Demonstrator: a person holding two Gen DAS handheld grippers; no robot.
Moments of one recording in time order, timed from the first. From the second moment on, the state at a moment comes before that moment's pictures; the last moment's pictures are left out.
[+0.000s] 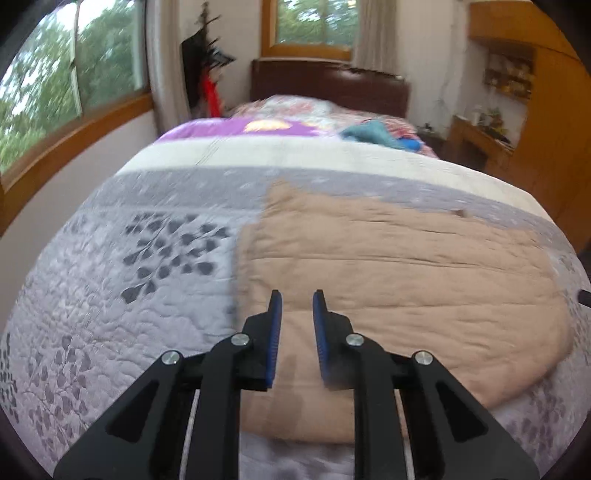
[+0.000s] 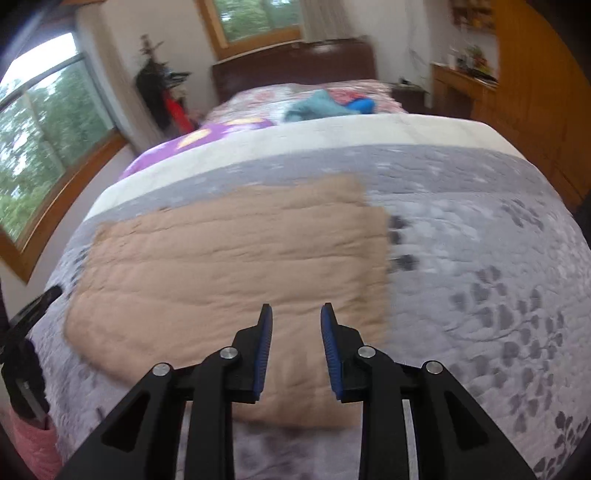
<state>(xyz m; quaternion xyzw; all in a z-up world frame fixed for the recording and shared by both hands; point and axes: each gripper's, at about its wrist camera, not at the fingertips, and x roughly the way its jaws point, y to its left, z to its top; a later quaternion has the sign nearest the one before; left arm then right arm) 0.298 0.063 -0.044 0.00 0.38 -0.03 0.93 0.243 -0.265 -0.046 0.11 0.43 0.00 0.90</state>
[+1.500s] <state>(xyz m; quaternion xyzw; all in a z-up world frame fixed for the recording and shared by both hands) 0.355 0.152 -0.082 -0.12 0.47 -0.06 0.87 0.265 -0.340 -0.082 0.25 0.45 0.06 0.85</state>
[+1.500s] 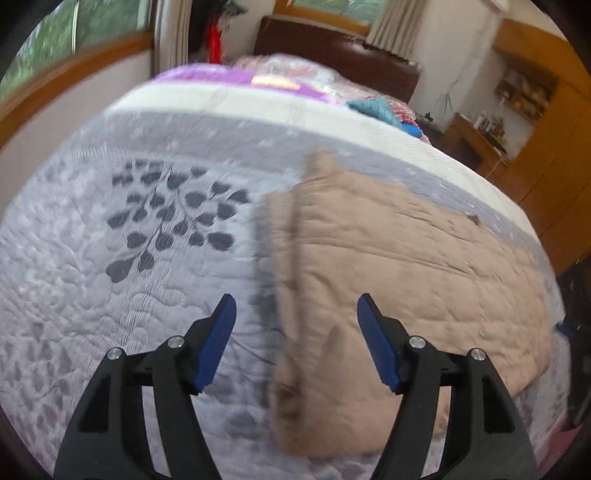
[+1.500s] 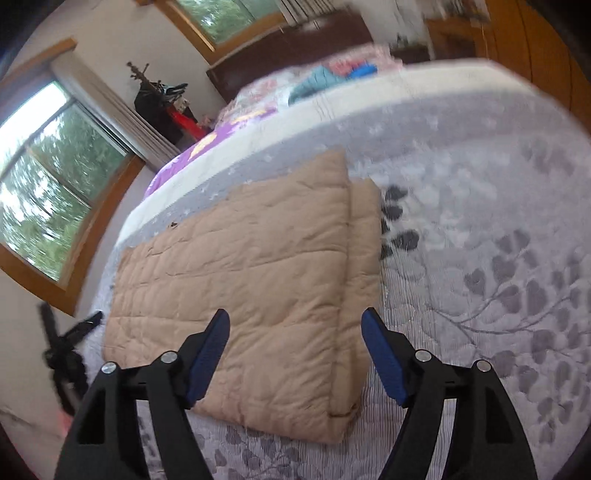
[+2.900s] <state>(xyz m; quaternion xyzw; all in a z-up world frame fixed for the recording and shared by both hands) 0.324 0.114 -0.023 -0.19 0.40 -0.25 0.86 0.219 -0.304 -0.016 0.25 0.40 0.17 0.86</state>
